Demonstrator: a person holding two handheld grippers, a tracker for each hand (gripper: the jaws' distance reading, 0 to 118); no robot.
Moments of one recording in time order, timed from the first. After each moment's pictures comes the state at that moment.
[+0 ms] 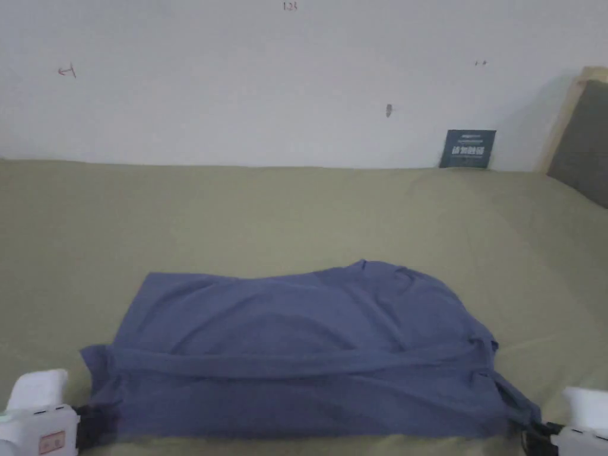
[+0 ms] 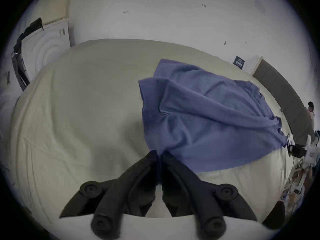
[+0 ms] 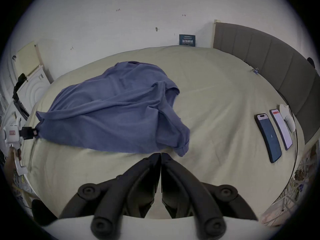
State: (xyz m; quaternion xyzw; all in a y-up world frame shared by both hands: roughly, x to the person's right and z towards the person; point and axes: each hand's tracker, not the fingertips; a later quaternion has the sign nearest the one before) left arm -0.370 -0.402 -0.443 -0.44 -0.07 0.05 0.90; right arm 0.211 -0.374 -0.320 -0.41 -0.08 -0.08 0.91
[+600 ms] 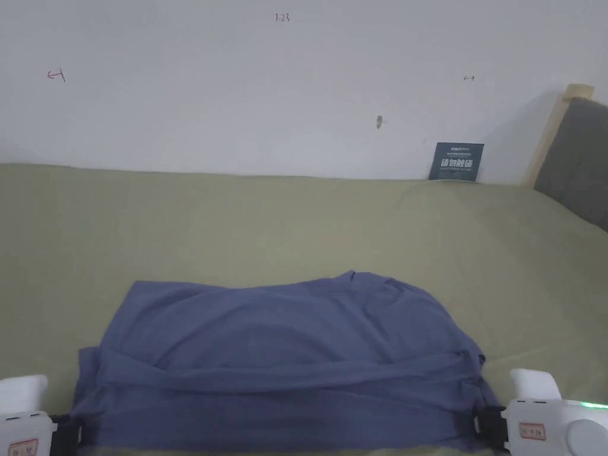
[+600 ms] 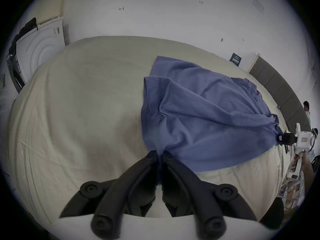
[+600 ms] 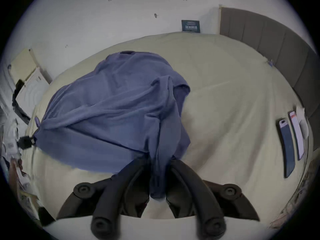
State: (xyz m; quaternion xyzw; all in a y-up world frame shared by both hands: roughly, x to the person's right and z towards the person) left arm -0.367 -0.386 -0.437 -0.45 -0.09 0.05 0.89; right arm 0.219 -0.388 -0.377 -0.44 -0.05 -0.07 0.89
